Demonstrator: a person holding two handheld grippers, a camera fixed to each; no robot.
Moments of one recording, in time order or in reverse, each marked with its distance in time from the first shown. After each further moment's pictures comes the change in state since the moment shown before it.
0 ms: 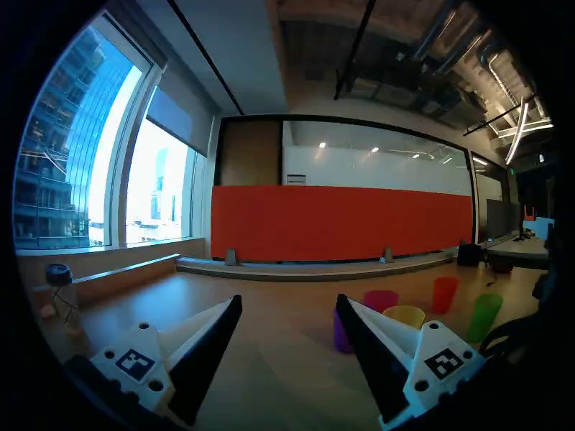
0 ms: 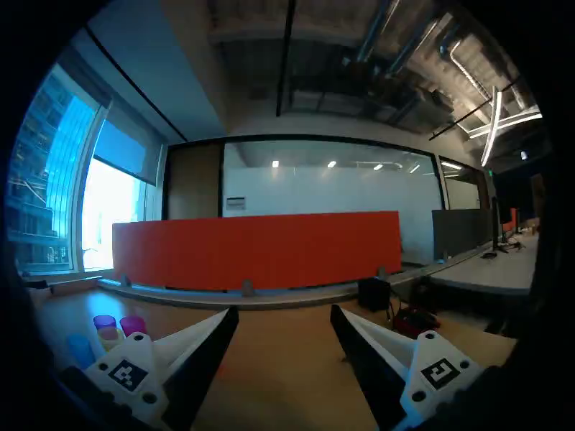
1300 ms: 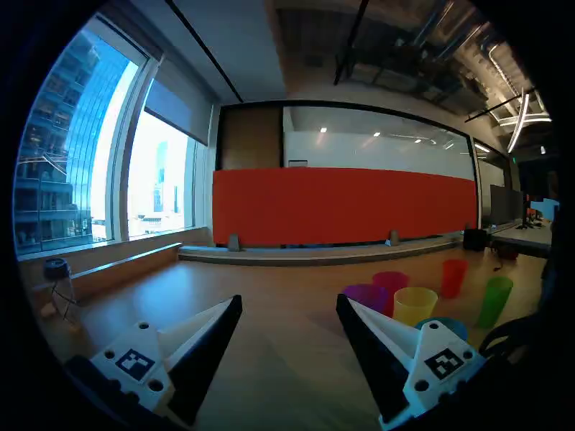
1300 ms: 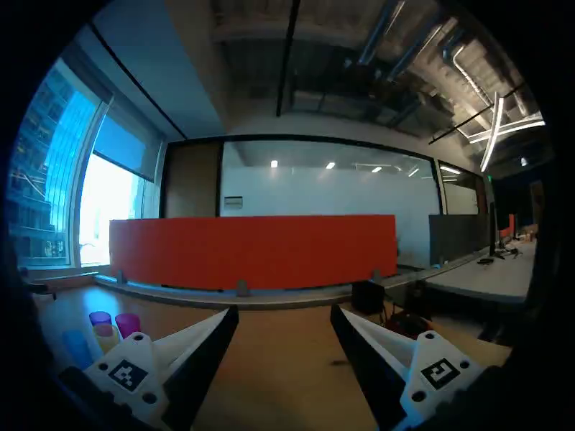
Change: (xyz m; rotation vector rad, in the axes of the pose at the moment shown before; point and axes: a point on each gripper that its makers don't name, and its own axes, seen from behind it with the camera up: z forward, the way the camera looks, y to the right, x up) left arm -0.027 -0.007 0.012 0.012 -0.065 0.026; right arm 0.005 0.011 -0.003 -0.009 -0.003 -0.027
